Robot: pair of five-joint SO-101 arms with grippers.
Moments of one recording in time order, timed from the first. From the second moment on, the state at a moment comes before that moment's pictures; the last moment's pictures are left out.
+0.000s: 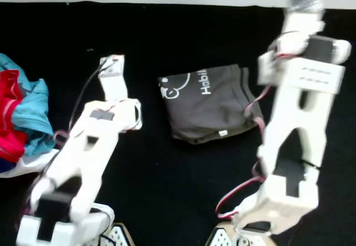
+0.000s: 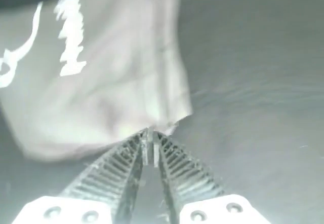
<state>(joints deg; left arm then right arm) 2.6 -9.9 46.4 27.1 -1.3 2.0 5.6 -21.8 95.0 10.0</state>
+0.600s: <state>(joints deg) 2.6 21.2 16.6 29.1 -1.3 10.5 9.6 16.5 60.1 13.1</state>
